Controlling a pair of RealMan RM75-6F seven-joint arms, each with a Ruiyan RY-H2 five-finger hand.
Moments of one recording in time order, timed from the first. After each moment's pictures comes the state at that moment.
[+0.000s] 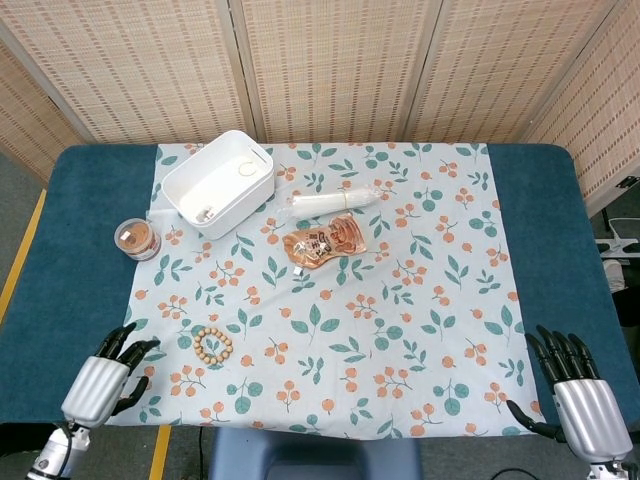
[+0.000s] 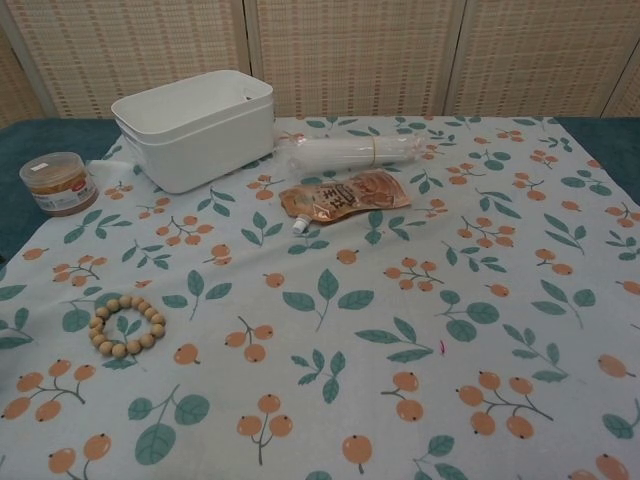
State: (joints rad) left arm 0.61 -1.97 -1.42 -1.50 0.63 -0.81 2.03; right arm -0.10 -1.07 -0.08 -1.79 -1.74 1.59 -0.22
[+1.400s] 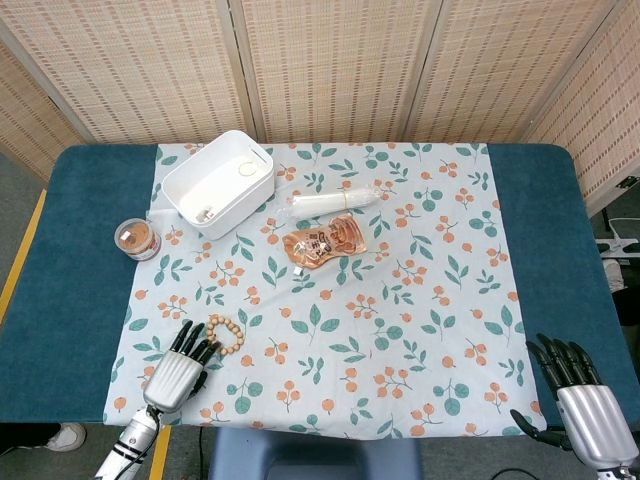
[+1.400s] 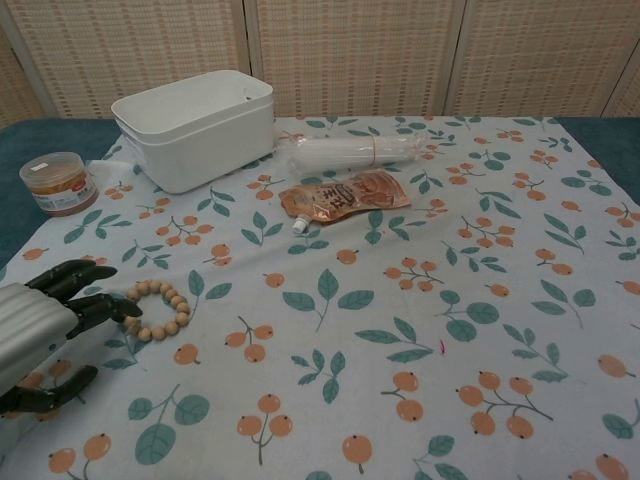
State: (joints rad) left arm 0.43 -2.21 -1.35 -1.12 0.64 -0.93 2.54; right arm -0.10 -1.00 -0.11 -1.83 -1.73 1.55 -0.18
